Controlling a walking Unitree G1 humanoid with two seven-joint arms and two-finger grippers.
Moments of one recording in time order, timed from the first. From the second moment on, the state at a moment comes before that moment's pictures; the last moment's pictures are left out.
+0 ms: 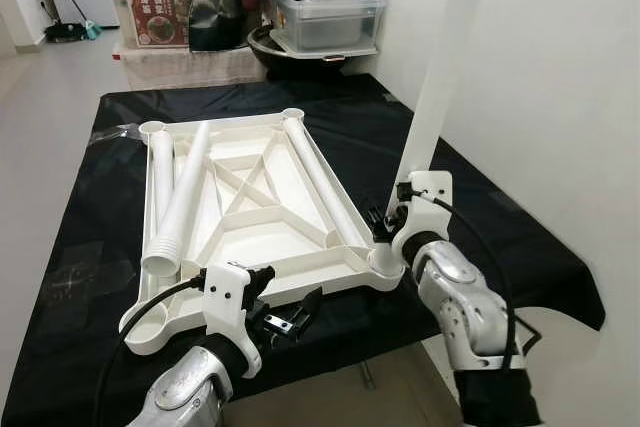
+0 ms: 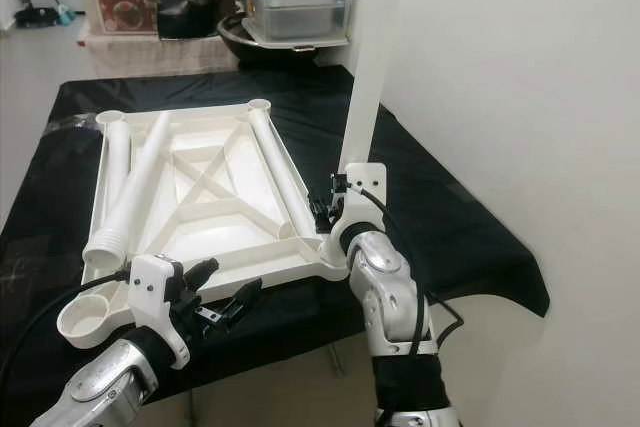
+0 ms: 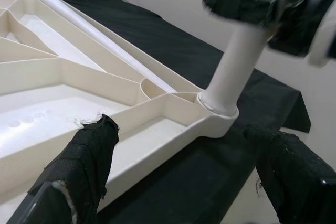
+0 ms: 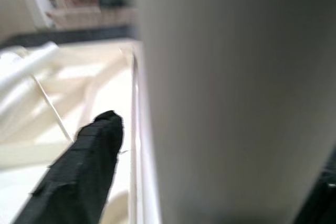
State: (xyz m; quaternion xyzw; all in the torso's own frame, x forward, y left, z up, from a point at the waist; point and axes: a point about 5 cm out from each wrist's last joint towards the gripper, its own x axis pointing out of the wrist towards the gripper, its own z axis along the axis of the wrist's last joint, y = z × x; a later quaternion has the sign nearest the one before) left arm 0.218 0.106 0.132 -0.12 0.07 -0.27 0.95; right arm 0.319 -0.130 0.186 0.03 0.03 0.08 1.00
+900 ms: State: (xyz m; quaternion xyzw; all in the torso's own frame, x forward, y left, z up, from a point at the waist) left arm 0.219 0.110 0.131 -0.12 0.07 -0.26 0.95; right arm 0.218 -0.137 0.162 -0.03 0.11 0.27 0.96
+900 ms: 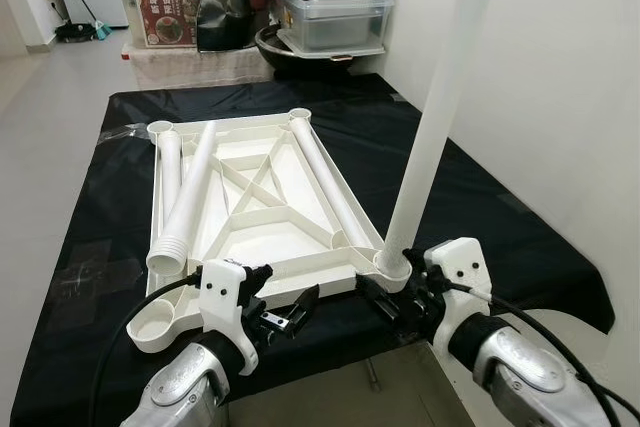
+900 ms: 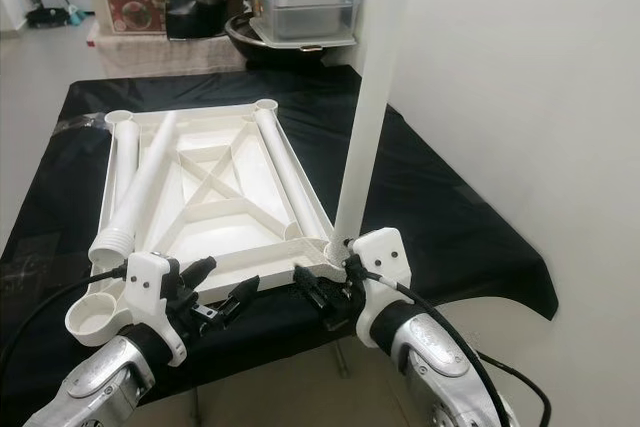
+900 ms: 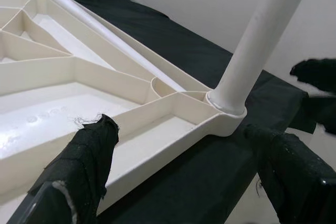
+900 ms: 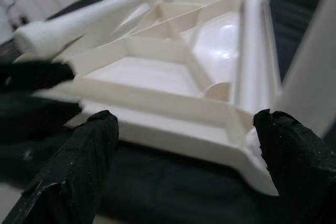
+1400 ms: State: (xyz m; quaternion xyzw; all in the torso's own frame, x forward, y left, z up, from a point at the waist) left arm 0.222 0.126 0.130 -0.11 0.07 -0.21 0.97; right arm 0.241 -0.140 0.172 -0.07 0.05 0.20 0.98
